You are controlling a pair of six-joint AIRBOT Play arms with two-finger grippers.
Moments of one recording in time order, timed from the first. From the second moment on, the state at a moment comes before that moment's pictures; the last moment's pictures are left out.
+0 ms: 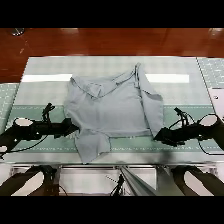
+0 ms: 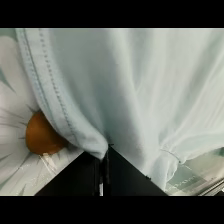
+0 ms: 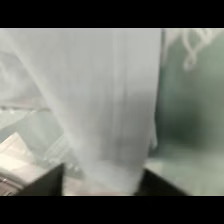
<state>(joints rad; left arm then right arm) 0.10 -1.09 0.33 0.59 -0.91 -1.19 -0.18 -1.02 0.40 -0.99 1.19 1.34</state>
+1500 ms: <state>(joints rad) 0.12 -0.67 2.01 1.27 -1.33 -1.54 -0.15 -0.69 2.03 -1.32 1.64 1.55</state>
